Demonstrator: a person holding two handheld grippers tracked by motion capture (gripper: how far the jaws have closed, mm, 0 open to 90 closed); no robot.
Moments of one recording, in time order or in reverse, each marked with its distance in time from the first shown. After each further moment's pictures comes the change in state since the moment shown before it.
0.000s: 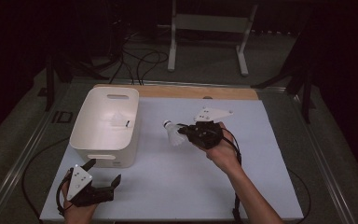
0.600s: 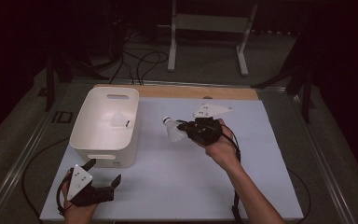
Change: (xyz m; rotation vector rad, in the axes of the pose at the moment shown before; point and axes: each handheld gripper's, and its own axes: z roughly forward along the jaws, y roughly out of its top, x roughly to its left) left arm 0.000 0.000 0.000 0.000 0.000 0.001; right arm -0.003 0.009 0.002 -0.007 -0.012 0.000
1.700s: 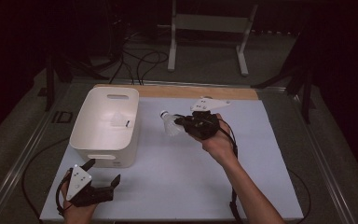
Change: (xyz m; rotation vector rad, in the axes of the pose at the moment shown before) left arm 0.001 0.000 -0.001 -0.002 0.003 -0.003; right arm -0.002 0.015 0.006 -0.020 -0.006 0.013
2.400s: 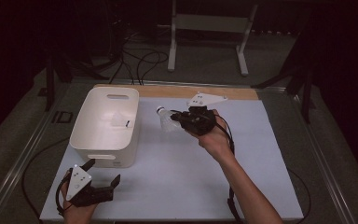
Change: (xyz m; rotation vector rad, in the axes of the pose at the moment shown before) left arm 0.000 0.000 0.000 -0.001 0.000 -0.001; right arm 0.001 0.012 0.006 -0.017 0.007 -0.003
